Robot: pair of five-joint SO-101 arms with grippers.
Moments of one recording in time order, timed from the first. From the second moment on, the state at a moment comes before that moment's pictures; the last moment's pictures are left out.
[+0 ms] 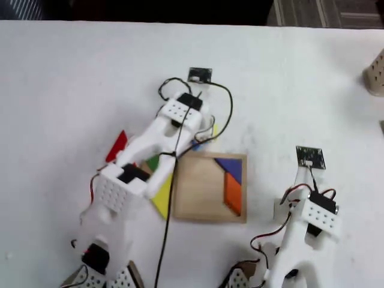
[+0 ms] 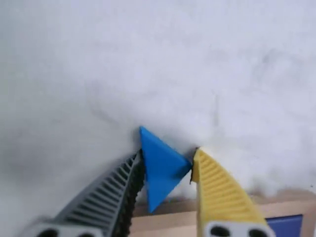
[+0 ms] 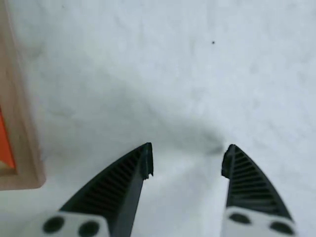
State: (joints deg) left arm 24.2 42.2 -21.1 67.8 29.1; right arm 25.7 -42.2 72.7 57.0 25.4
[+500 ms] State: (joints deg) left arm 24.3 42.2 -21.4 67.7 25.4; right arm 25.7 -42.2 72.7 57.0 25.4
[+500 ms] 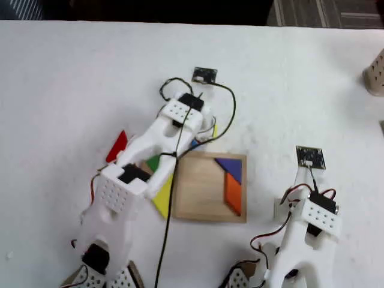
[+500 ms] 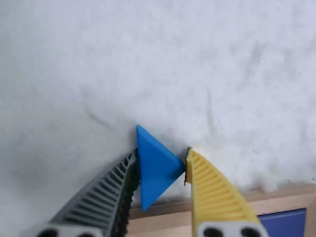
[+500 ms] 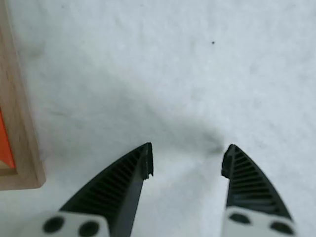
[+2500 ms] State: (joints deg) left arm 39.2 -1.3 31.0 50.4 4.4; right arm 25.7 -42.2 73.8 54.5 25.4
